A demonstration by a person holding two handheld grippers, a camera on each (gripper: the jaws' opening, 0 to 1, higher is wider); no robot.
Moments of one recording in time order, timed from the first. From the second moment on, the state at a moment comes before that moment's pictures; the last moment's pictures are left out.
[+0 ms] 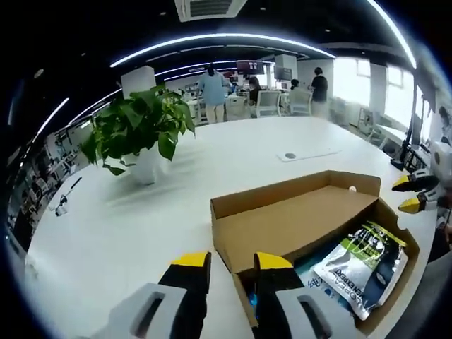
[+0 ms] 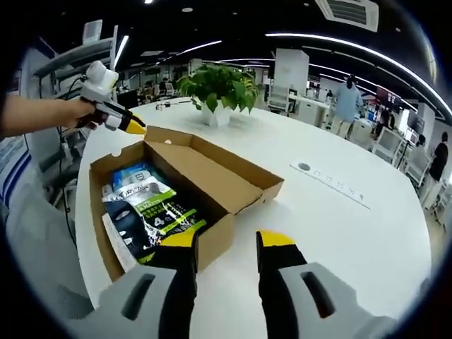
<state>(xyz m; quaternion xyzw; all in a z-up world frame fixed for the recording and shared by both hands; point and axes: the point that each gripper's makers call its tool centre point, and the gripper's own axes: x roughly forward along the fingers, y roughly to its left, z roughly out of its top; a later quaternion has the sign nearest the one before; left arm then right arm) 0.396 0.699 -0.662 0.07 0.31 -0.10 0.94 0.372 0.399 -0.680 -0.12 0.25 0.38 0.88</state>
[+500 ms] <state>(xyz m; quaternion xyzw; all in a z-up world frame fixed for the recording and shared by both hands) 0.339 0.657 -0.672 0.02 0.36 -0.14 0.92 0.344 0.389 -0.667 -0.11 0.25 0.38 0.88</state>
